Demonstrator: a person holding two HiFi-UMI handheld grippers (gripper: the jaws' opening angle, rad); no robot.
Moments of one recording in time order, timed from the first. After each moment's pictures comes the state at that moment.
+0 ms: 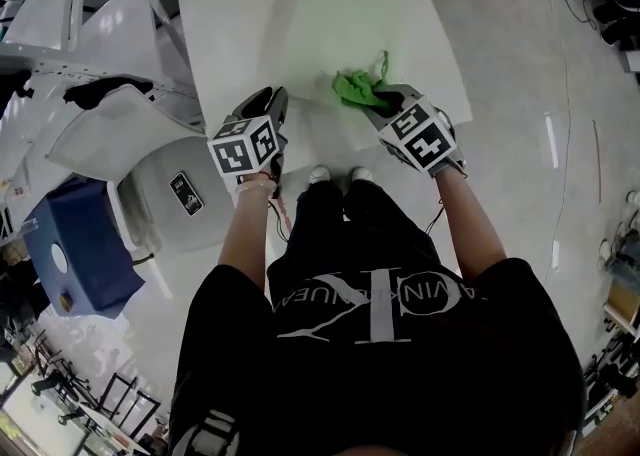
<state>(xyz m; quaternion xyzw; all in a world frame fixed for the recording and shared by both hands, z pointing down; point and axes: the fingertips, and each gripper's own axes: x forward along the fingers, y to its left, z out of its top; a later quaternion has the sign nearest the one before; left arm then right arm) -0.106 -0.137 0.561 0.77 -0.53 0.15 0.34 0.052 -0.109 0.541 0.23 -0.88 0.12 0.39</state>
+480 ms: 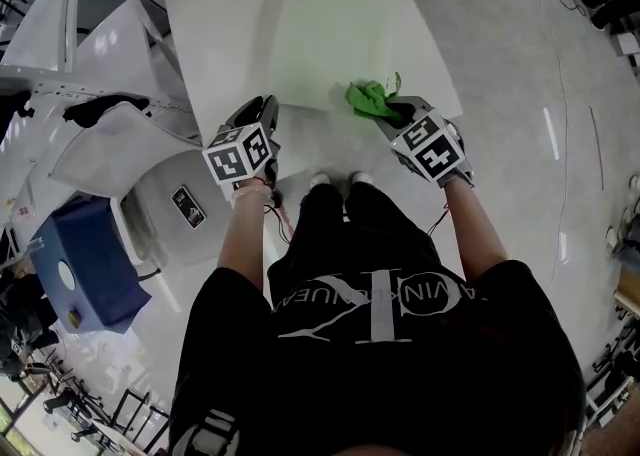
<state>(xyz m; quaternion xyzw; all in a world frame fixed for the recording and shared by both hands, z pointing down) -0.103 -0.136 0.558 0.76 -0.53 0.16 0.33 0.102 -0.090 0.540 0.27 -0.87 0.14 0.40</state>
